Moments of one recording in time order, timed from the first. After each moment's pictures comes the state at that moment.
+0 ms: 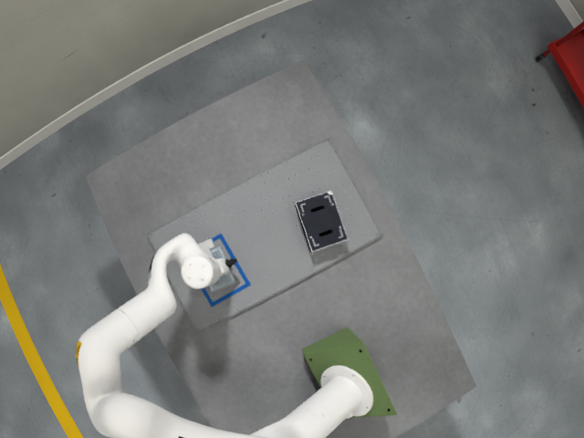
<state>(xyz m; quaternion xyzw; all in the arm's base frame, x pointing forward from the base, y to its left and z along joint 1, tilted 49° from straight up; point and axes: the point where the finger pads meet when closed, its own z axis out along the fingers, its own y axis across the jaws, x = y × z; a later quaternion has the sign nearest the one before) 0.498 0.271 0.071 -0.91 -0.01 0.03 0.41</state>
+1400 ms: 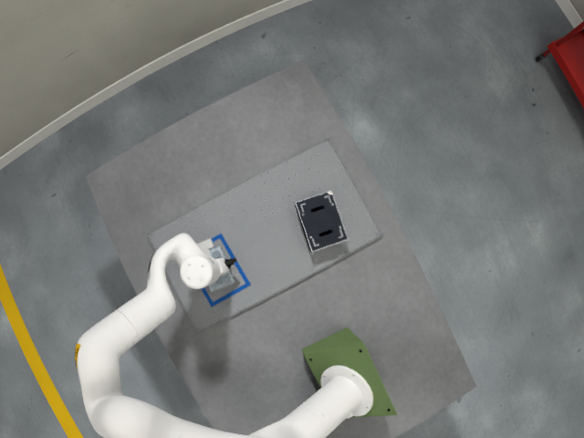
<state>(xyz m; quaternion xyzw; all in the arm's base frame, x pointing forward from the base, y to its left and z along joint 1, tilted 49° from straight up) 0.499 0.264 0.077 -0.91 -0.01 0.02 0.41</state>
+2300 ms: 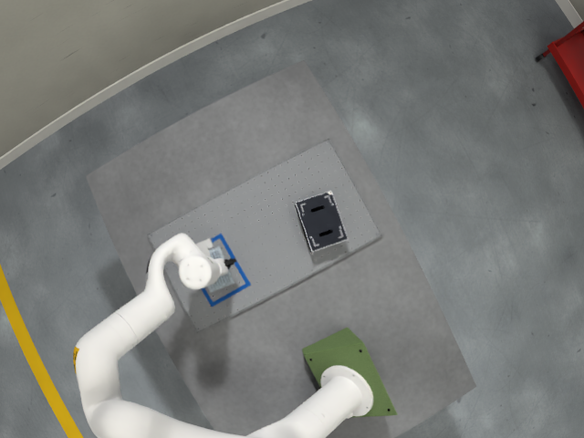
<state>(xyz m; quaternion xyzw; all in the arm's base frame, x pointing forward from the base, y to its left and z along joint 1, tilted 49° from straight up) 0.499 0.252 0.087 -0.91 -0.01 0.03 0.41</state>
